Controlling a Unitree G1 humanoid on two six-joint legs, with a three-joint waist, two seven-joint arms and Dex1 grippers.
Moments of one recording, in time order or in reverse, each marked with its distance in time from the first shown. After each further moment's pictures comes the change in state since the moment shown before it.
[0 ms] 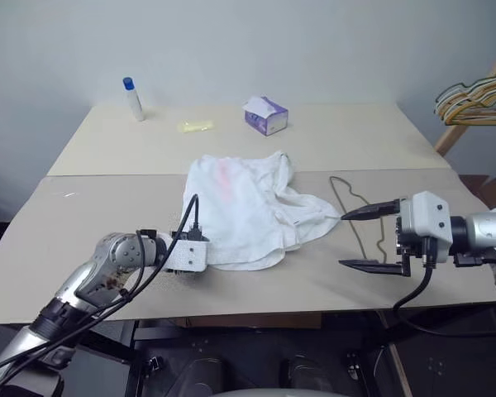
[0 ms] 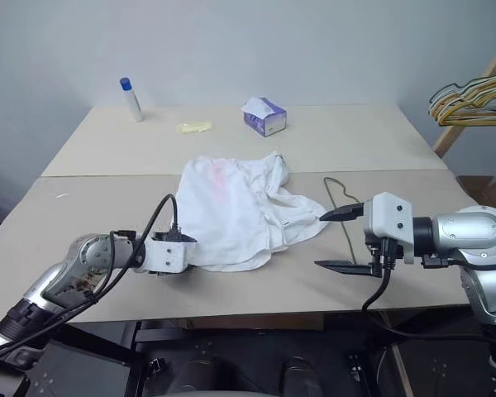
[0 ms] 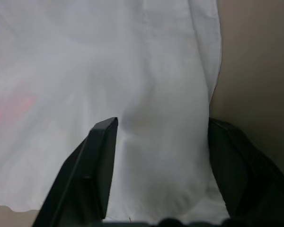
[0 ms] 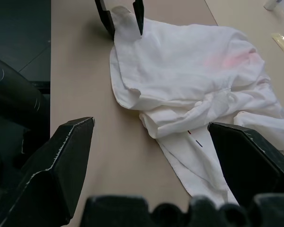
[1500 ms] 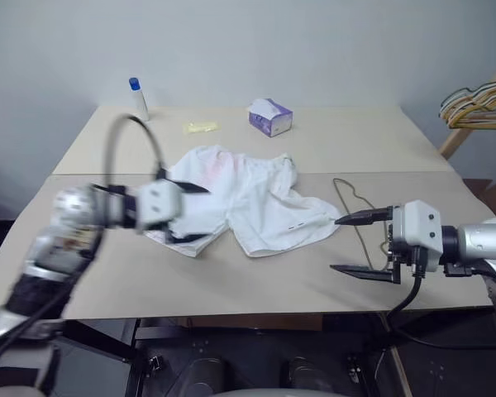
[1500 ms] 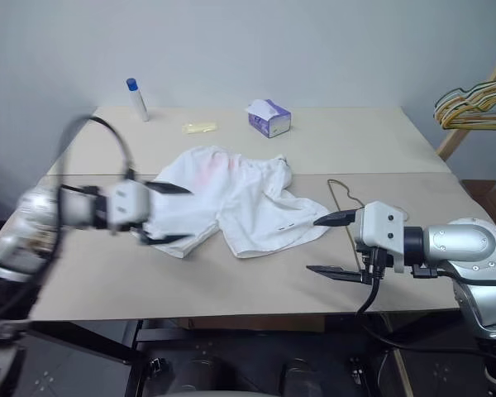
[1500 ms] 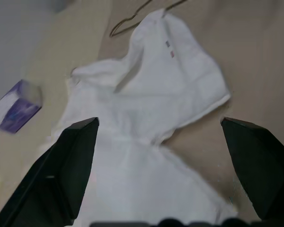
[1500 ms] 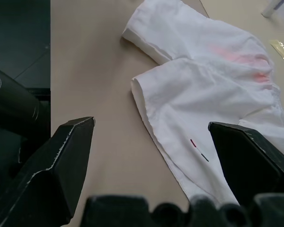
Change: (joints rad) left arm -0.143 -0.063 0.088 -0.048 -0.388 0.070 -0.206; right arm 0.063 0.030 -0.009 -0.088 0.007 0.030 -0.076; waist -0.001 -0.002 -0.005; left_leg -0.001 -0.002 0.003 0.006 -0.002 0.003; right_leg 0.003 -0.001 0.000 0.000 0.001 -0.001
